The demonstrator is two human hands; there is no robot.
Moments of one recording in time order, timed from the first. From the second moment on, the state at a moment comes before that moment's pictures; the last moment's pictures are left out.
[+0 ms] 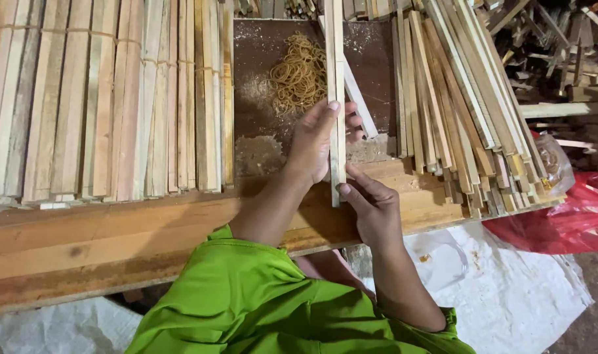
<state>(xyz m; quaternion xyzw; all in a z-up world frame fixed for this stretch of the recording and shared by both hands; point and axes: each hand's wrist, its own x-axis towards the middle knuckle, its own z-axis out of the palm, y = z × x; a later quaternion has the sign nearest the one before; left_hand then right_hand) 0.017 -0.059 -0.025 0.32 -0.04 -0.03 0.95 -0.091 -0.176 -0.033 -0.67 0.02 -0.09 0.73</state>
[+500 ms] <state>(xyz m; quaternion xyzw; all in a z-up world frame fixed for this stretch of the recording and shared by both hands) 0.018 -0.052 -0.012 0.44 -0.08 0.06 0.89 -0.104 -0.163 -0.028 -0.66 -0.06 -0.05 0.75</state>
